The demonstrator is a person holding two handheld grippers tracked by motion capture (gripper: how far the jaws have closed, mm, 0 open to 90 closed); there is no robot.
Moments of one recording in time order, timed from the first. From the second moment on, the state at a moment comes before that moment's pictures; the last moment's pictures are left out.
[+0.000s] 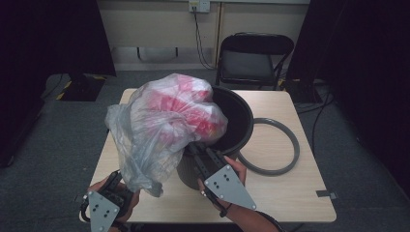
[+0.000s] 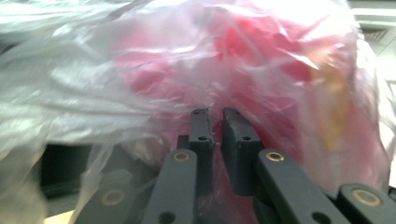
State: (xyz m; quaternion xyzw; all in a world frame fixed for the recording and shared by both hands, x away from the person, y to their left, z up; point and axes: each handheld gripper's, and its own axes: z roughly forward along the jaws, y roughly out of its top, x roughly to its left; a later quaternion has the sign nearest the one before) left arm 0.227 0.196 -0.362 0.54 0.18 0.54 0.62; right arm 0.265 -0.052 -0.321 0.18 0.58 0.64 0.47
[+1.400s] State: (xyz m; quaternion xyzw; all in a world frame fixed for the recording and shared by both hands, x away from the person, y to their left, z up) left arm 0.264 0.193 -0.414 0.64 0.20 0.56 0.48; right arm 0.272 -0.006 -0.313 0.16 0.62 0.62 0.45
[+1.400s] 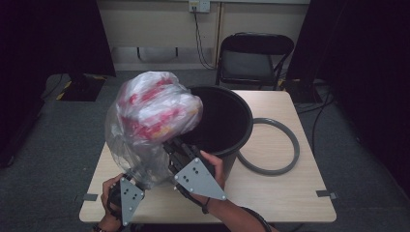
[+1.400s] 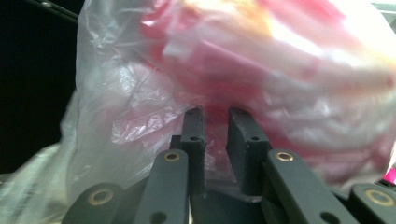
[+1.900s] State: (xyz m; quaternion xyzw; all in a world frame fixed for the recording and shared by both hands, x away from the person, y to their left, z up) left arm 0.270 0.201 -0.403 0.63 0.25 0.55 0.49; right arm 0.262 -0.020 -0.323 0.12 0.64 0.61 0.45
